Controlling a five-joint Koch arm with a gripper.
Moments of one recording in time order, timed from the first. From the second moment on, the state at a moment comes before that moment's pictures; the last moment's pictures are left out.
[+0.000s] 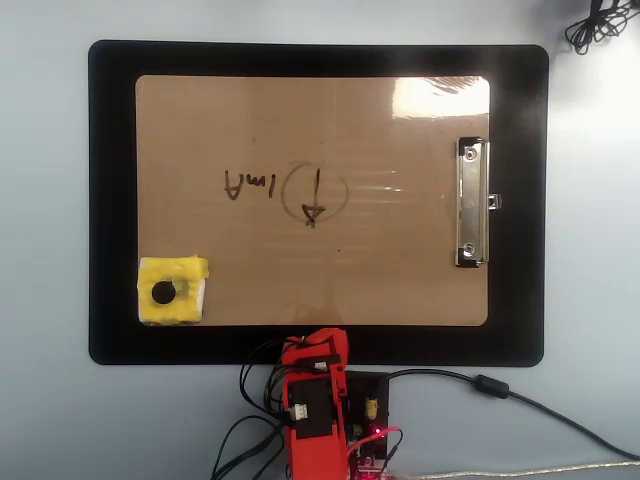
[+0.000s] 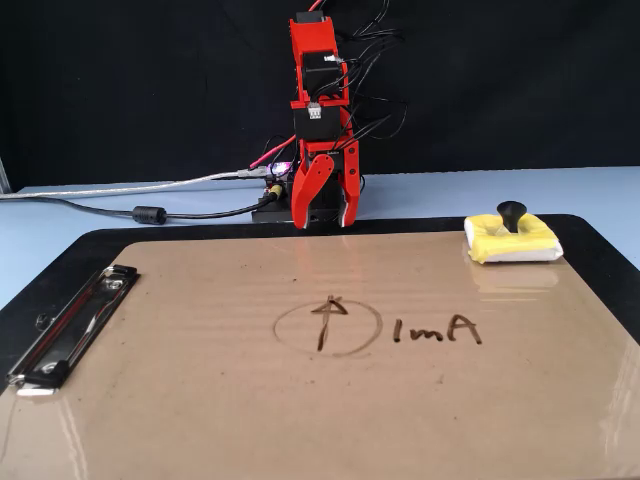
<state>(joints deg) -8.0 132.3 142.9 72.9 -82.5</state>
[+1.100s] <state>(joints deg) -57.9 110.2 142.7 -16.2 -95.1</state>
